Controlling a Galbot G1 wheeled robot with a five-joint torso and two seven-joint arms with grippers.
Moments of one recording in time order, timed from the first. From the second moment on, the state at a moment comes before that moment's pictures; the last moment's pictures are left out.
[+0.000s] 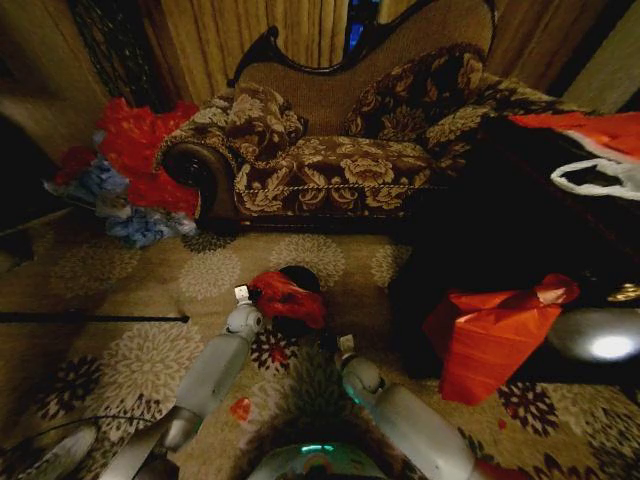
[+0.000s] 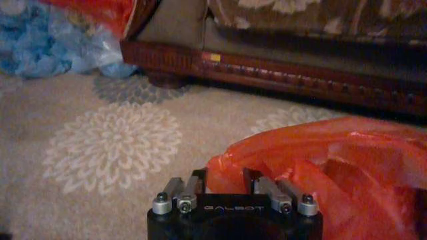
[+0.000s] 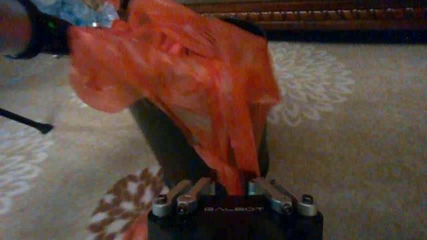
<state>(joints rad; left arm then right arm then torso) 0.77 -1.21 -0.17 -1.39 -0.68 0.28 -0.53 -0.87 1.13 -0.36 1.64 0.69 -0.28 0.38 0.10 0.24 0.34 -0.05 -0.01</state>
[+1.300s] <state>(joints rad) 0.72 -0.76 -0.21 -1.46 -0.25 0.15 0.52 -1.03 1.19 -0.04 1.96 0.88 -0.25 0.46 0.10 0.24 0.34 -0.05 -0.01</state>
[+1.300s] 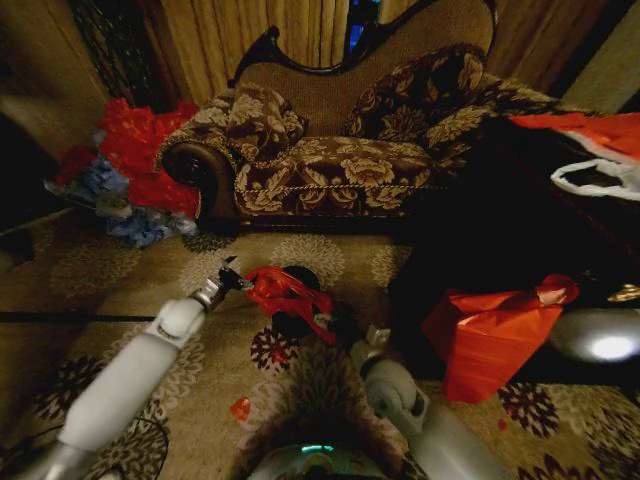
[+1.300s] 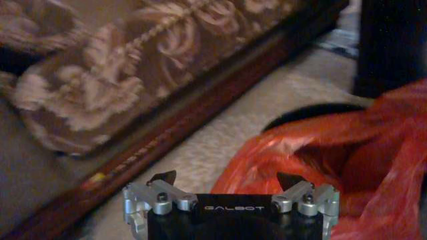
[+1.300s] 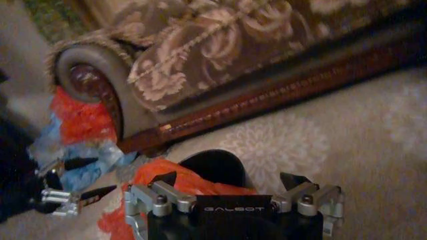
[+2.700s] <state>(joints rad) 0.32 -1.00 0.01 -0.94 -0.17 -0.01 0.87 -0.81 1.26 -0.10 1.49 0.80 -0.26 0.18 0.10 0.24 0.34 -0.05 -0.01</state>
